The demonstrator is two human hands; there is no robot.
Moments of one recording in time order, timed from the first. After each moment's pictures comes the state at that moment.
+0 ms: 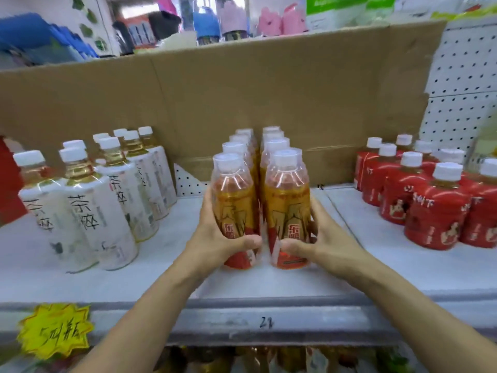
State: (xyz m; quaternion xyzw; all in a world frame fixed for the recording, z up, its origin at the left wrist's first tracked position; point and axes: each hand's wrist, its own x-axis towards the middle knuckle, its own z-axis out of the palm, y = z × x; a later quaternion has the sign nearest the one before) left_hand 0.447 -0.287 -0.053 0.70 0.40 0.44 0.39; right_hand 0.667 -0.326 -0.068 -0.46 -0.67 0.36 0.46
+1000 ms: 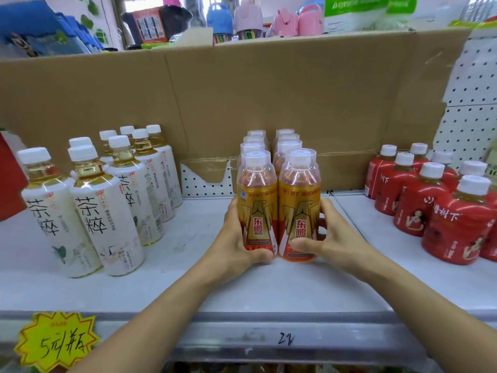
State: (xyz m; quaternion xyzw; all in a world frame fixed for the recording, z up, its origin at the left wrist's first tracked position) left_hand 0.448 -0.244 -0.076 0.75 0.40 0.37 0.38; right_hand 0.658 -0.300 -0.057 -0.57 -0.63 0.31 0.43
